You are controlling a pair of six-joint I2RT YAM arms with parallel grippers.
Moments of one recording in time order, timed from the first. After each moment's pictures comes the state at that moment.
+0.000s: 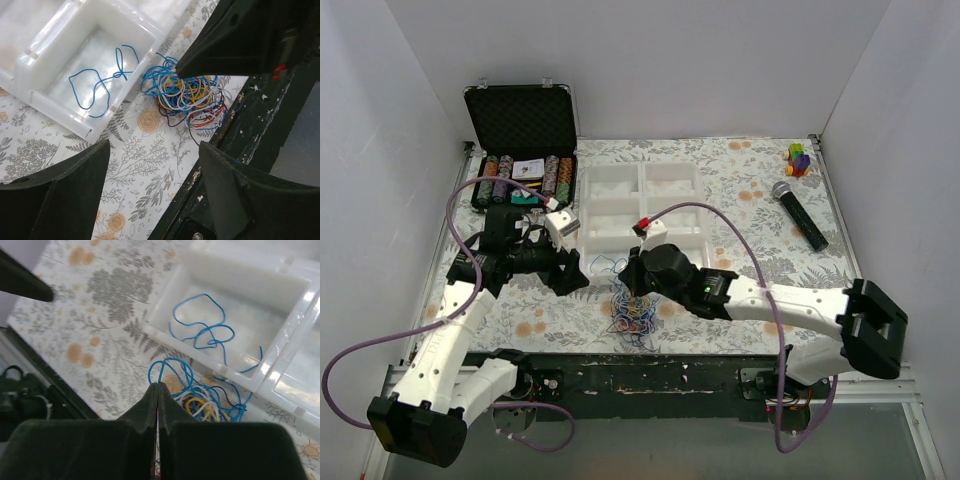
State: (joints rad) left arm -0.24 0.93 0.97 -0.84 0.68 0.33; right arm 1.16 1.43 0.90 0.00 0.28 0.61
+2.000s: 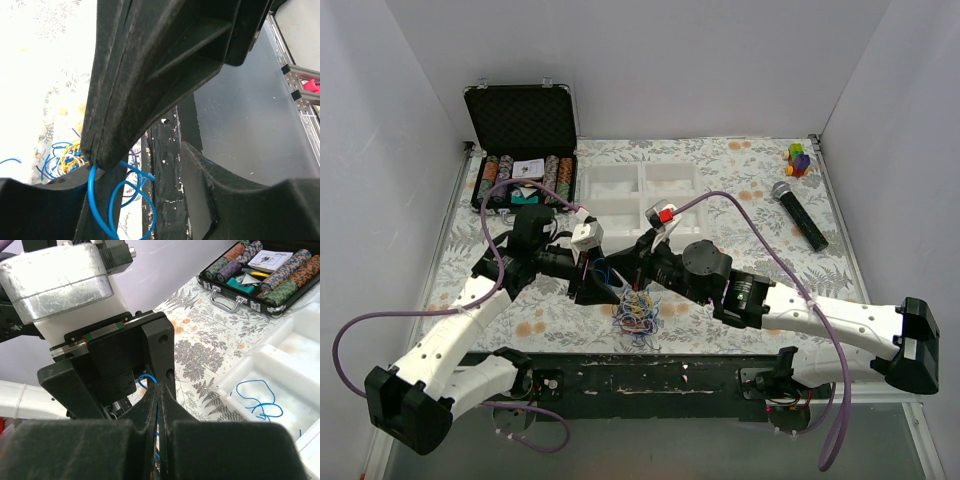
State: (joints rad) left arm -0.46 0.99 0.89 -0.53 1.20 0.27; right arm 1.24 1.18 0.94 0.19 0.18 0.44
